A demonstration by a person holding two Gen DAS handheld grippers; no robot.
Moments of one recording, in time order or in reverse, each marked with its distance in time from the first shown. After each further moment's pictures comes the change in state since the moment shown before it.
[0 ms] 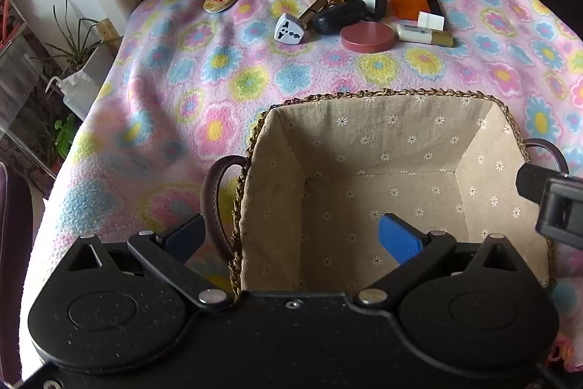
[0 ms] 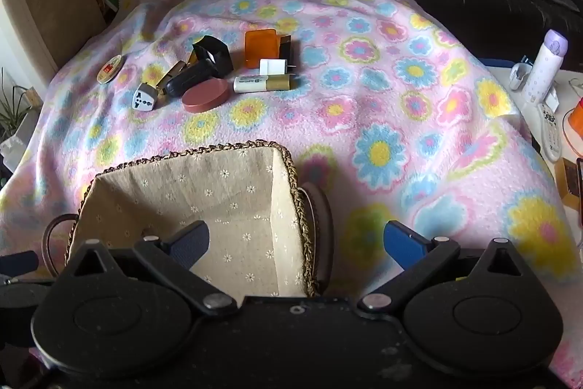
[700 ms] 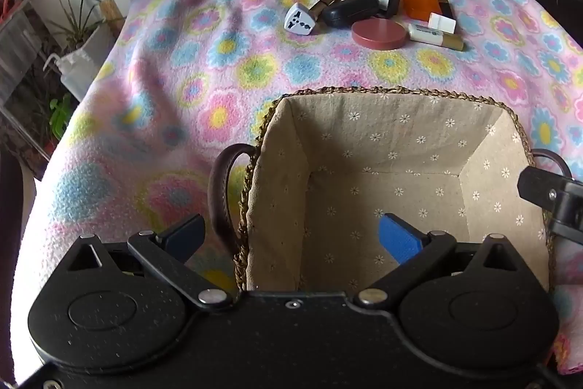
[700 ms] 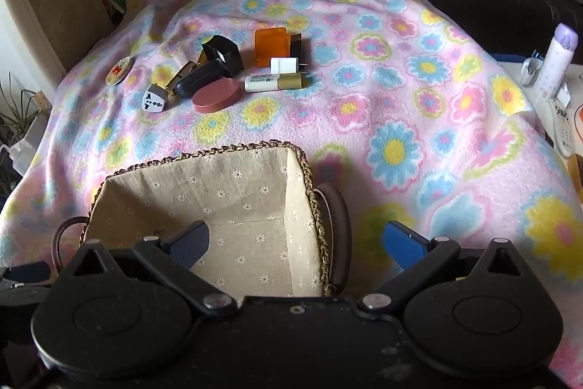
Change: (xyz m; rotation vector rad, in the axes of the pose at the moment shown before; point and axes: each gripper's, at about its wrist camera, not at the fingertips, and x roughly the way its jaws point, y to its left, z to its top) left arm 0.009 0.009 0.002 -0.068 0.032 -0.021; right arm 0.005 0.002 0.003 0.026 0.007 0.038
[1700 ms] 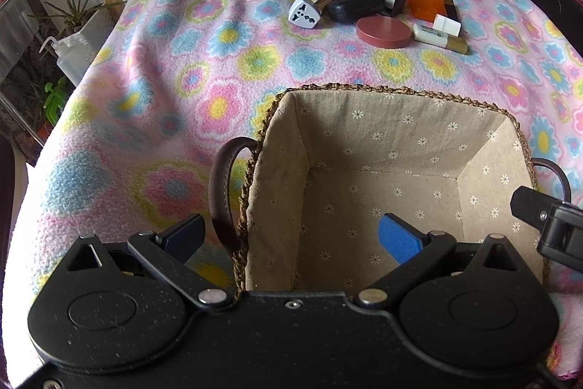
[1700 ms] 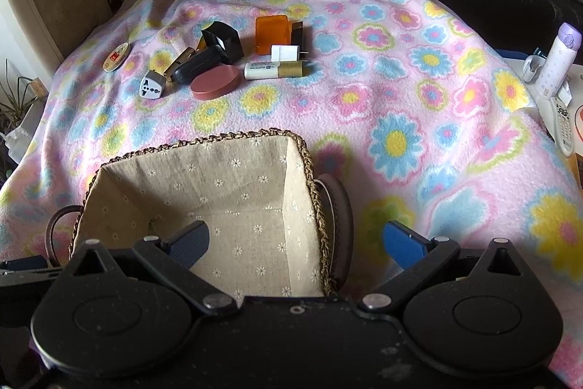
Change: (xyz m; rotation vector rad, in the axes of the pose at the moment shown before) left arm 0.002 0.007 0.003 -0.043 0.021 -0.026; right arm 0.006 0.007 -0.001 -0.030 0.037 -0.020
